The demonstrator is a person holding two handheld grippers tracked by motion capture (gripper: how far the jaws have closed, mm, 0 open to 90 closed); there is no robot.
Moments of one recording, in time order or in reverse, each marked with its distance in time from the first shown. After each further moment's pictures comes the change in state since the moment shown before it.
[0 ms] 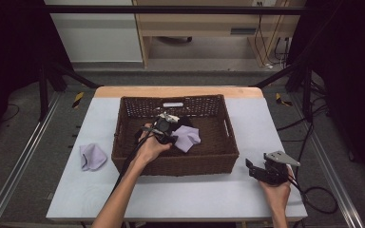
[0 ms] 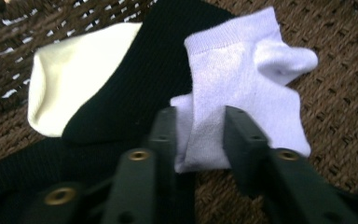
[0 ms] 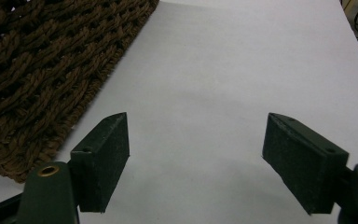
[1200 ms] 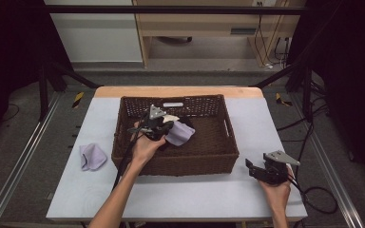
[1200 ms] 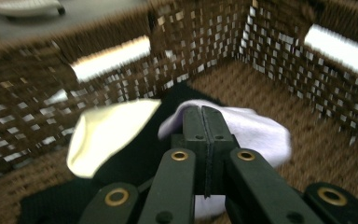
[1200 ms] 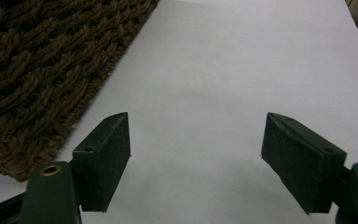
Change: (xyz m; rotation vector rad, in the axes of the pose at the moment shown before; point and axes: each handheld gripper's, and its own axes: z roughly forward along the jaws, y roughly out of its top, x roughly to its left) left arm 0.011 0.000 -0.045 -0.361 -0.011 -0.117; right arm -0.001 0.000 0.001 0.011 0.008 0.002
